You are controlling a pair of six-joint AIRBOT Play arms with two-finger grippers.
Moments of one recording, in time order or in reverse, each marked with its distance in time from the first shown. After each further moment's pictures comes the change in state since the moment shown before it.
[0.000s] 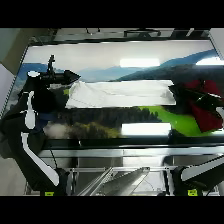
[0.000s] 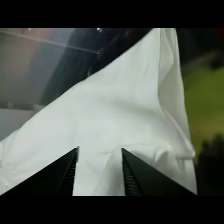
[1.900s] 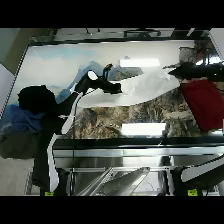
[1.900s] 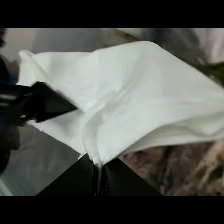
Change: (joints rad) left arm -0.593 -0.123 0.130 0.310 0.148 -0.357; right arm 0.076 0.039 0.524 -0.388 0.490 0.386
